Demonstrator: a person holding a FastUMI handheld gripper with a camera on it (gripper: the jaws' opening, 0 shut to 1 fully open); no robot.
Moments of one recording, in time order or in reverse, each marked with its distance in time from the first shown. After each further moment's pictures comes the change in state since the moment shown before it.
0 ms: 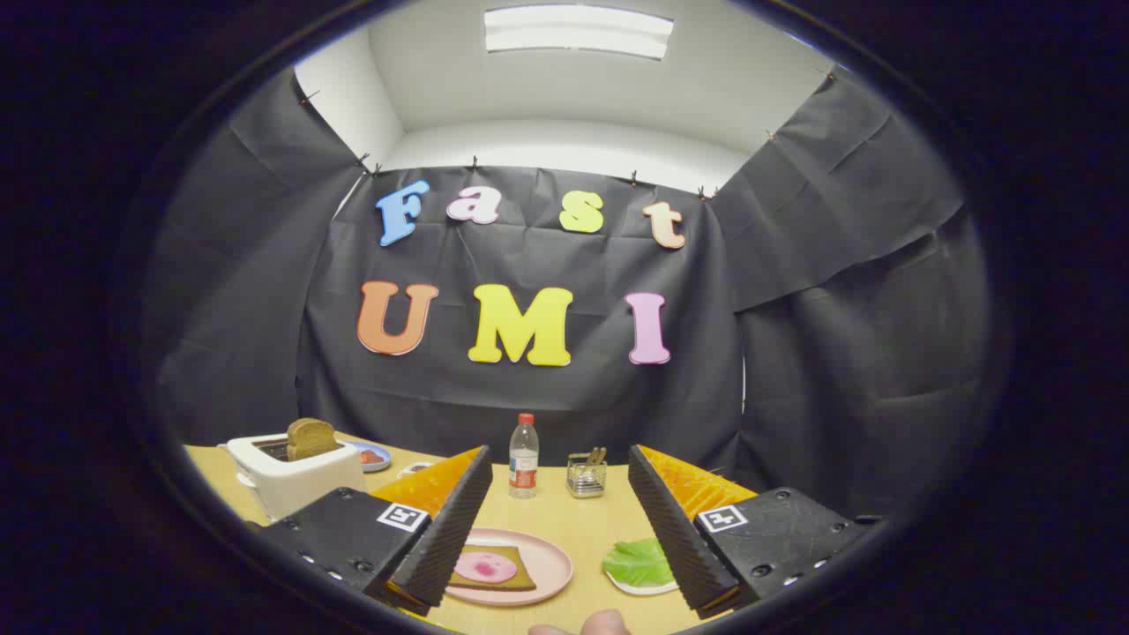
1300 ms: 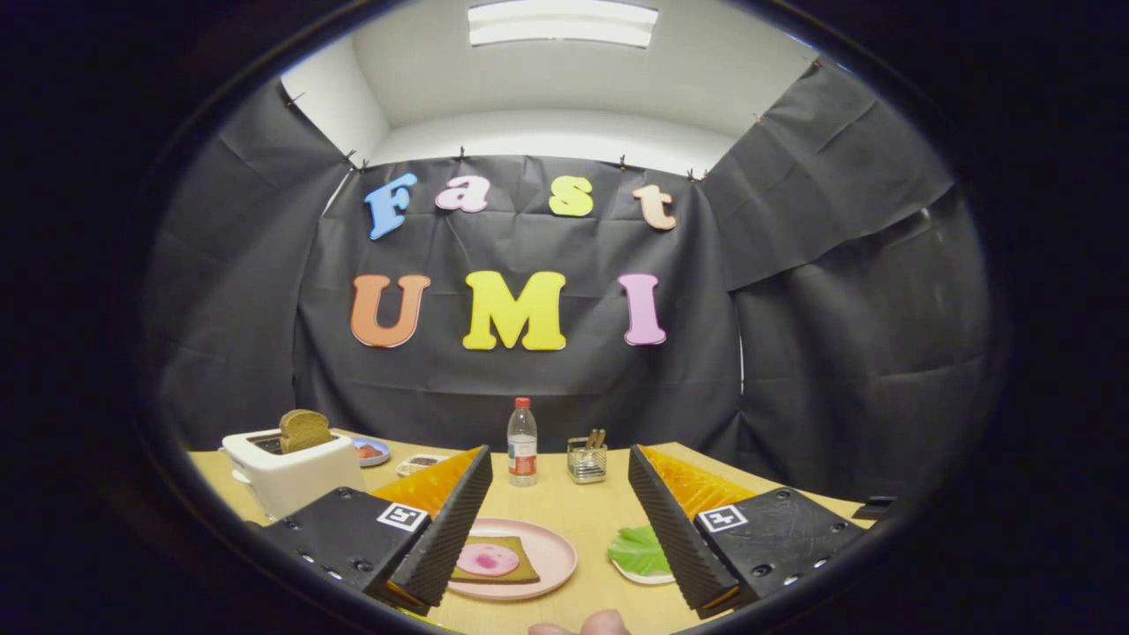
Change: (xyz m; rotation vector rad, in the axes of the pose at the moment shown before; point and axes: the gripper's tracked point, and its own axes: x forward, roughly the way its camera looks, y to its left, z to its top) arm 0.003 -0.008 -0.015 0.045 0.038 -0.017
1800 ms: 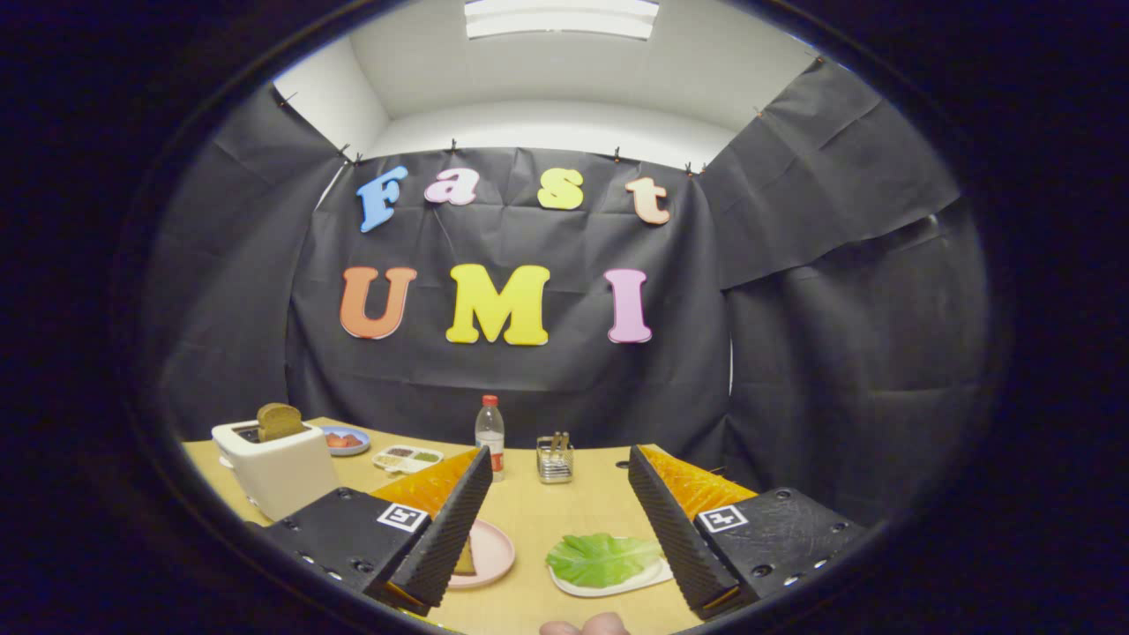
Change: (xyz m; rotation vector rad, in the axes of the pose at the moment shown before) arm 0.015 -0.088 0.017 -0.043 0.068 0.007
